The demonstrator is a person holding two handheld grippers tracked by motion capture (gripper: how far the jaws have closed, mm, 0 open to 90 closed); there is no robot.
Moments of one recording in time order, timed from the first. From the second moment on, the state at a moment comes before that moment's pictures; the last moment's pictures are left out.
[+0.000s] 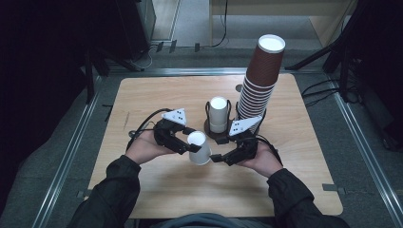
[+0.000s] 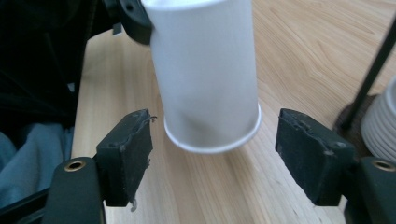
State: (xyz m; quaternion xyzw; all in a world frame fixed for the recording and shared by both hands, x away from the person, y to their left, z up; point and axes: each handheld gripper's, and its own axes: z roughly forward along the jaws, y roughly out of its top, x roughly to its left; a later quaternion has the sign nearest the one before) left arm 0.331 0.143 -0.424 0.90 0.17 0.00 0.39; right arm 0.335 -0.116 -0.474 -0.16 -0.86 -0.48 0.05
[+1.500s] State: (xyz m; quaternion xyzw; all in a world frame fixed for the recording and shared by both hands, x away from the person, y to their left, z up) left arm 0.314 0.113 -0.423 0.92 0.11 0.00 0.37; right arm 0.328 -0.085 -0.483 -0.11 -0.88 -0.45 0.08
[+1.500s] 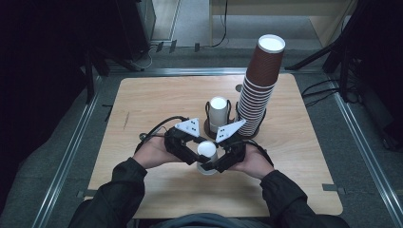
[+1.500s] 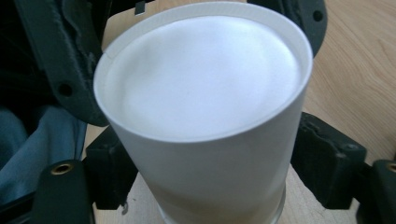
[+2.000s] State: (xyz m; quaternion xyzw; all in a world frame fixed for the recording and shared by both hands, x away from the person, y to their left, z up) left arm 0.318 0.113 -0.424 0.92 0.14 -0.02 0.36; right arm 0.327 -0.086 -0.481 -0.10 -0.88 -0.46 0.05
